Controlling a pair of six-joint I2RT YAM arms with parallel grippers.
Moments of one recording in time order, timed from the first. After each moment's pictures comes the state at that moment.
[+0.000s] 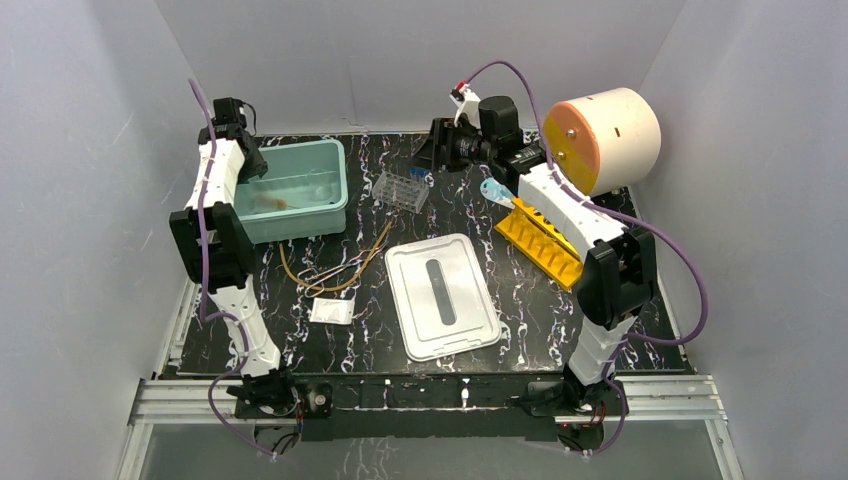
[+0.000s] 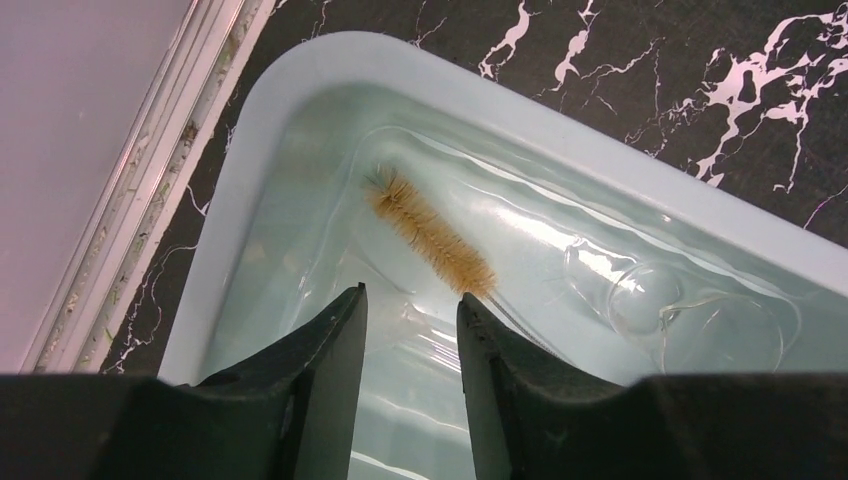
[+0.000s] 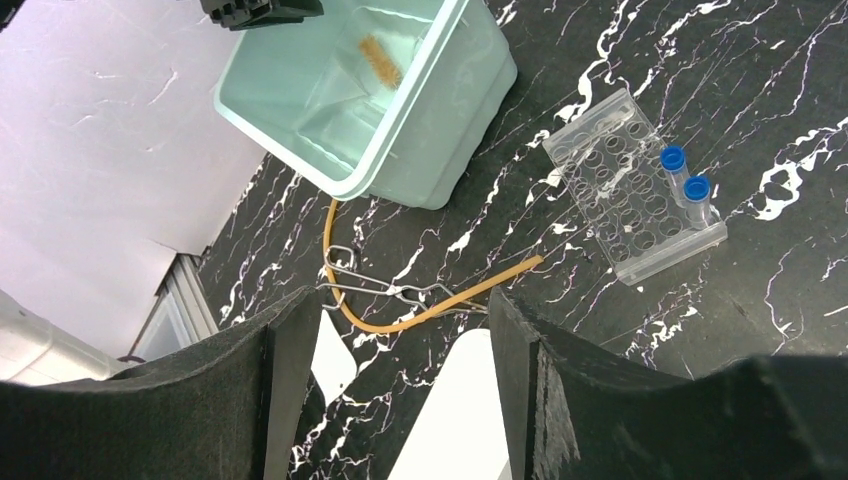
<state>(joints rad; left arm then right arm) 0.18 2.11 1.96 -0.82 -0.22 -0.29 0.50 1.80 1.63 -0.21 -0.55 0.45</state>
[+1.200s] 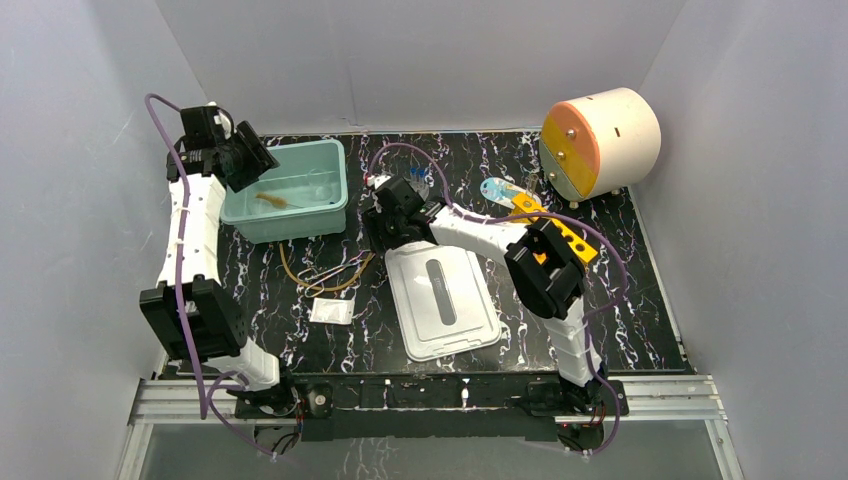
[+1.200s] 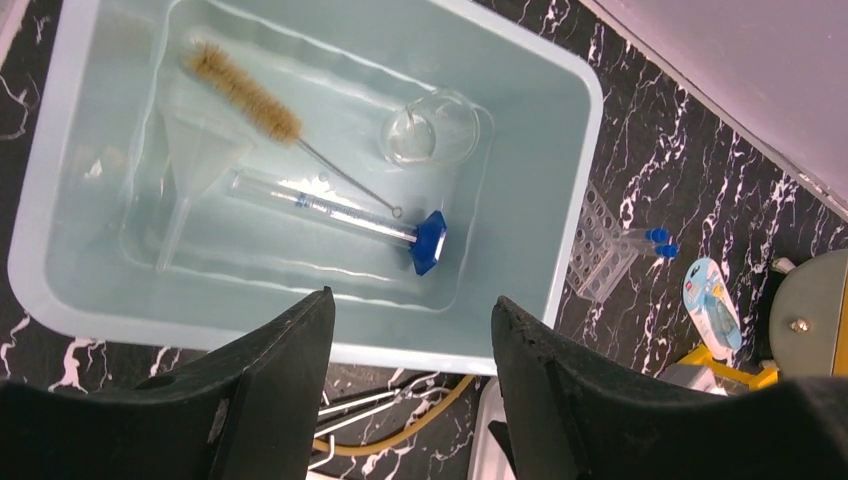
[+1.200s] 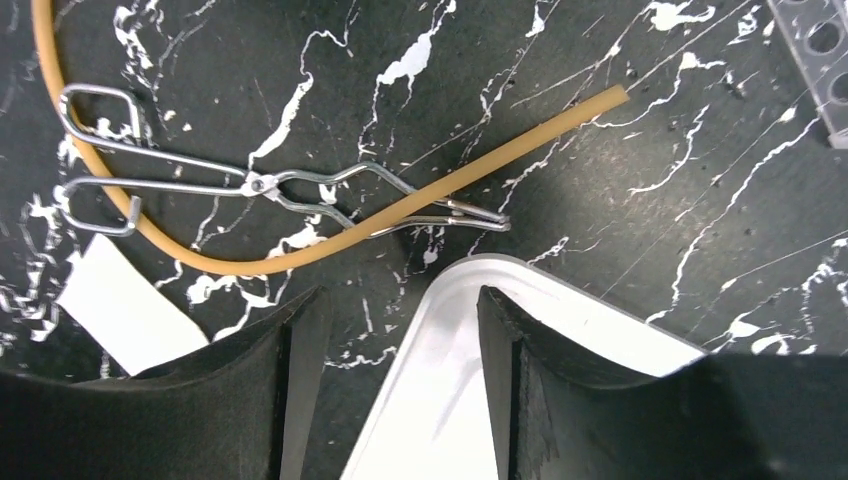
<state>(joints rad) 0.18 1.57 1.62 -0.76 0.14 -0.43 0.89 2.09 1.63 -0.36 -0.06 0.28</state>
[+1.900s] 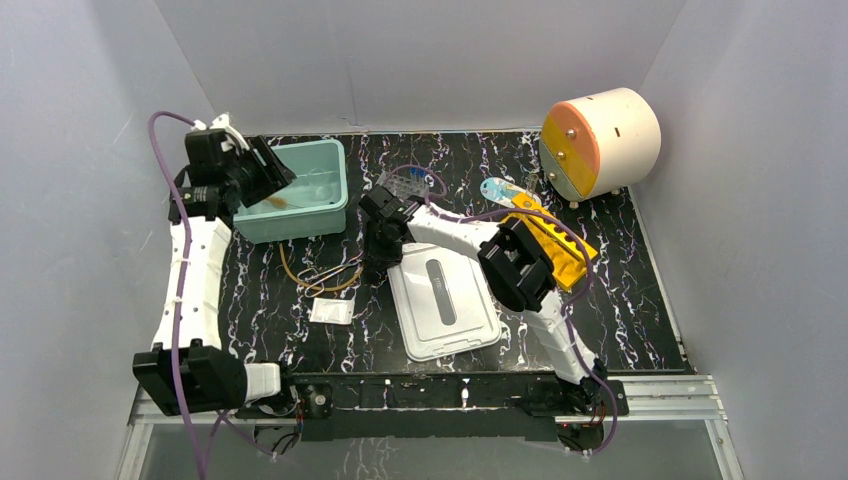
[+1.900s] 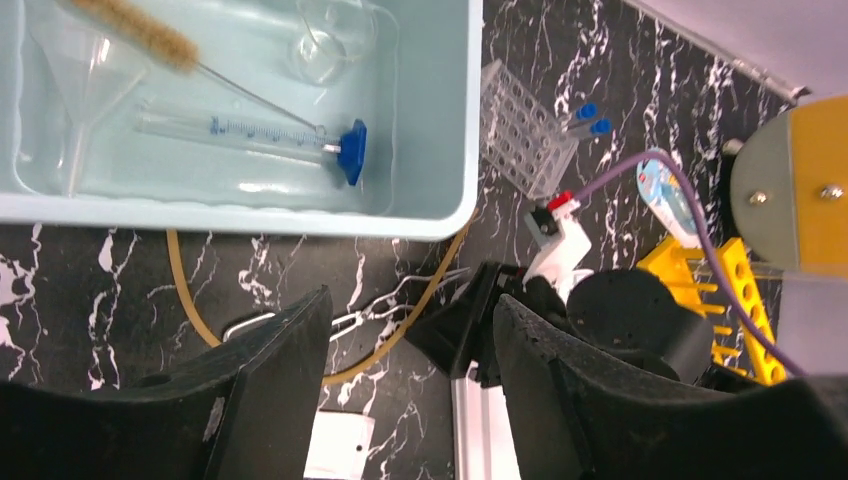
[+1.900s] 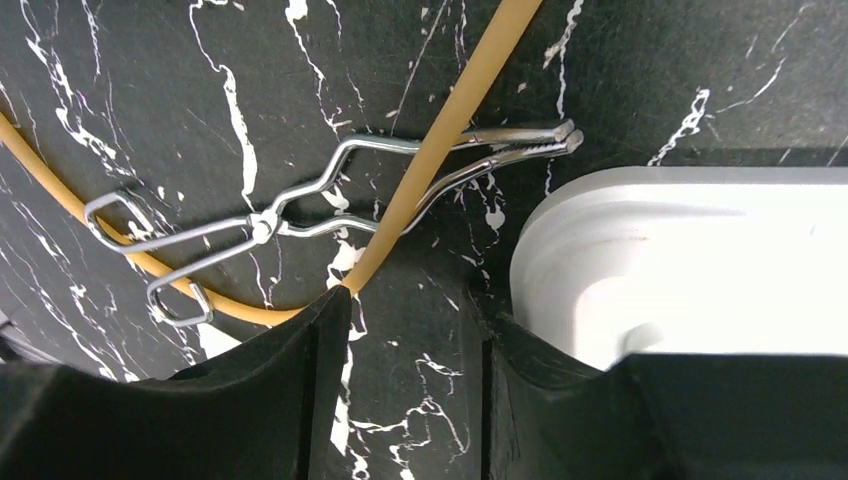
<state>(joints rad) 0.07 1.26 1.36 -0.72 0.20 -0.42 0.92 2.30 1.89 -0.67 -0.08 0.90</state>
